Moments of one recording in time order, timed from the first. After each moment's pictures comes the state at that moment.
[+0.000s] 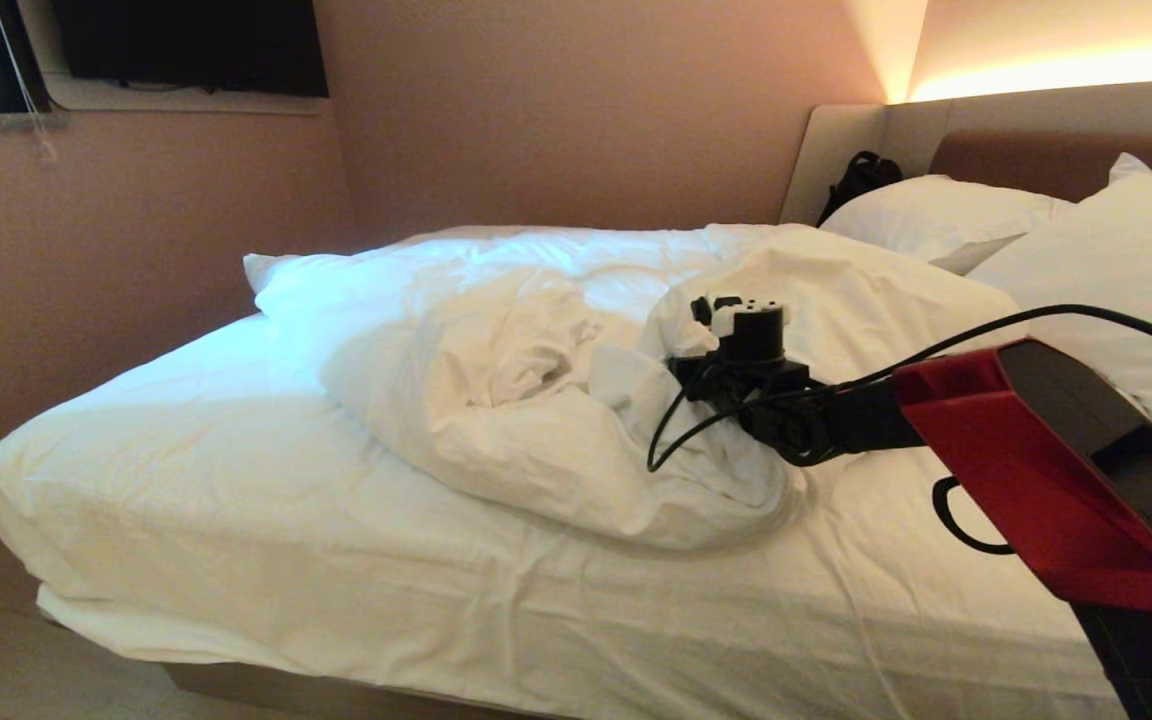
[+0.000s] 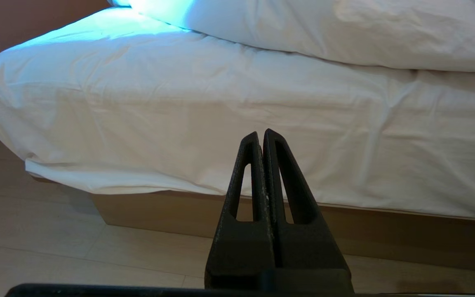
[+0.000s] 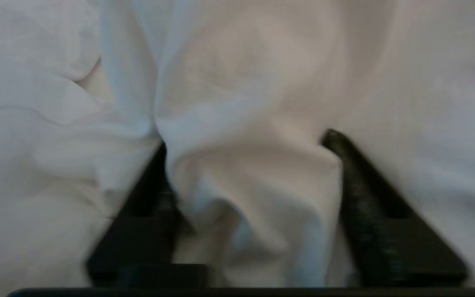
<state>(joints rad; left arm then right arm) 0.01 0.00 0.00 0.01 -0.01 0.02 0.41 2.45 -1.80 -0.44 -0.30 0.03</state>
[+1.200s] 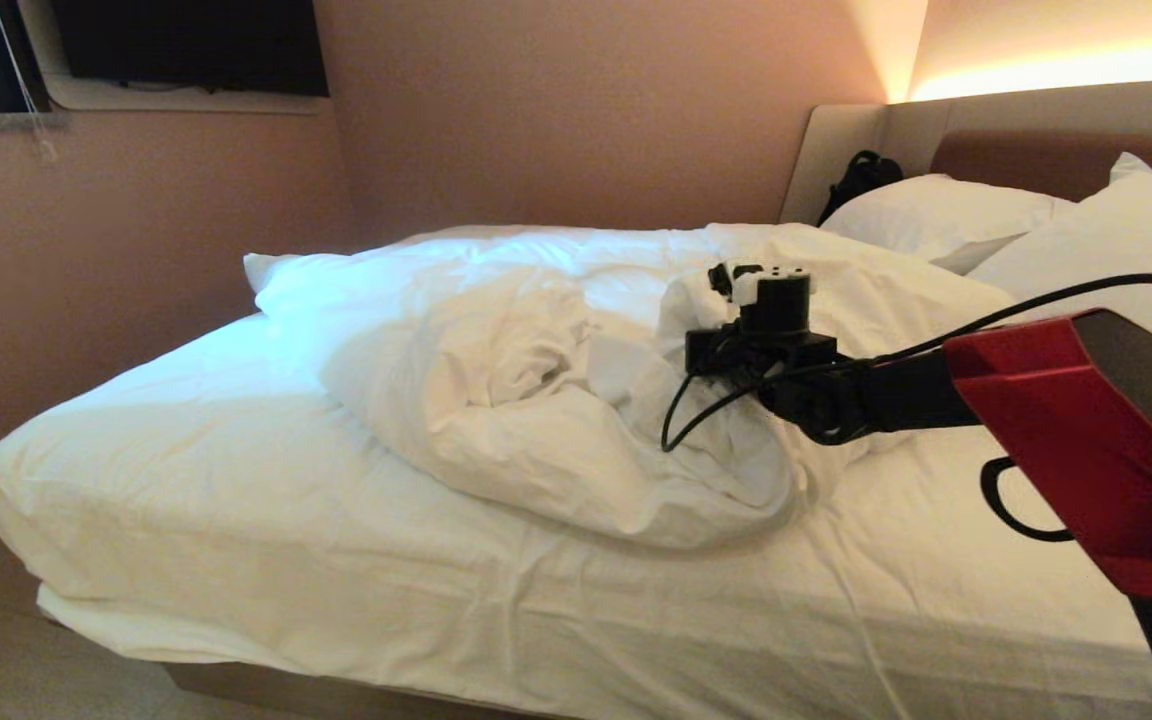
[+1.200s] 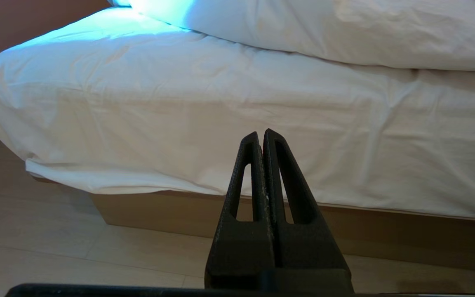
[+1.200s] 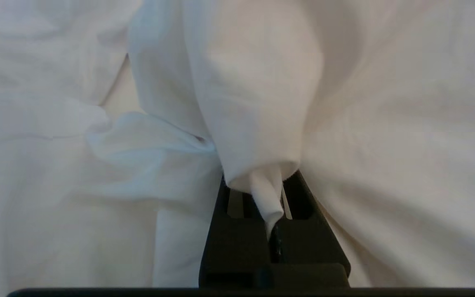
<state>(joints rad) 0.01 0.00 0.00 0.01 -0.01 0.02 0.41 2.33 -1.74 -0.43 -0.31 0.03</state>
